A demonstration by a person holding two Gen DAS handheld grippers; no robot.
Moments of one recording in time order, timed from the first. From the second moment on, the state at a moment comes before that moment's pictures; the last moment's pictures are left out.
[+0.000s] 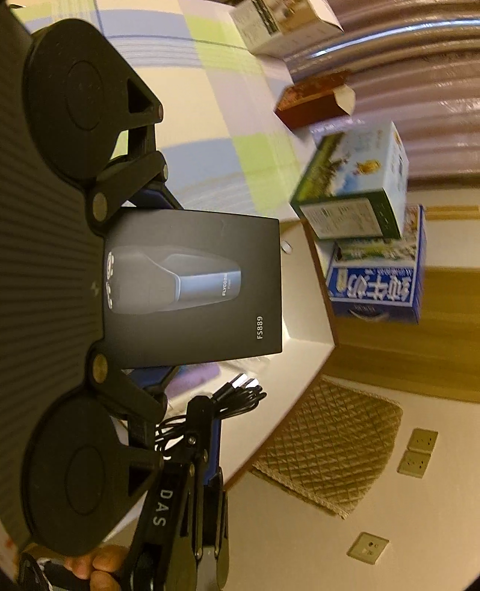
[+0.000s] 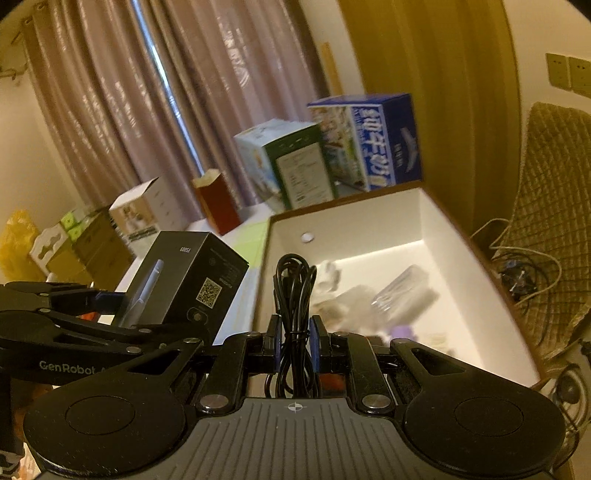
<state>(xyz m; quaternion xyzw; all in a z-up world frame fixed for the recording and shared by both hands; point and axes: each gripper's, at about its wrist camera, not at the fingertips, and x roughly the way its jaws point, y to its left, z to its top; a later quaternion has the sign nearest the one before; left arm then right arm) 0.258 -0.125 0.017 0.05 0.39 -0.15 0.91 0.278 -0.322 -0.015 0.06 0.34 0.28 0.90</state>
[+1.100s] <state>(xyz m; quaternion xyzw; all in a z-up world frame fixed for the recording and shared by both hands) 0.449 -0.203 -0.033 0.08 0.45 -0.14 0.88 0.472 -0.343 -0.069 0.14 0.43 0.22 0.86</state>
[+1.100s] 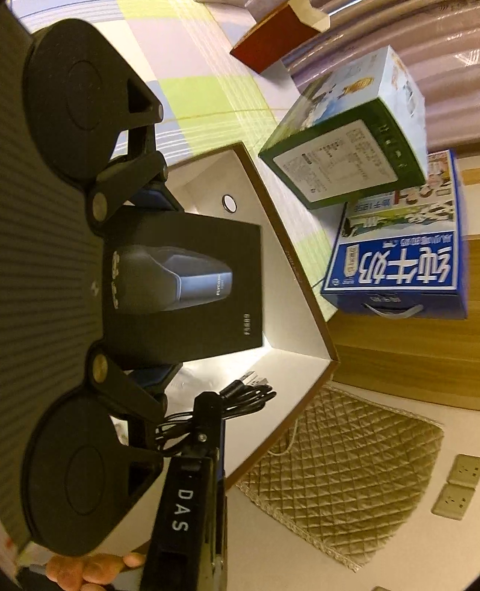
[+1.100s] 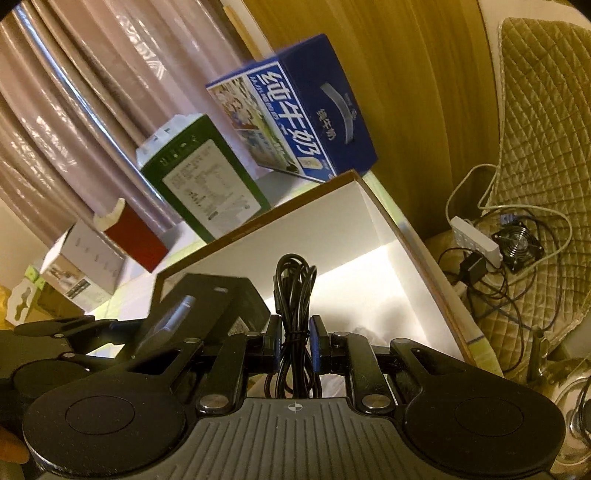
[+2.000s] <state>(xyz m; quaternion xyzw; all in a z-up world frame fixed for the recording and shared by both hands) 0.491 -0.206 -0.061 0.10 0.46 -0.14 0.87 0.508 -0.337 -0.090 0.15 0.45 0.20 0.86</state>
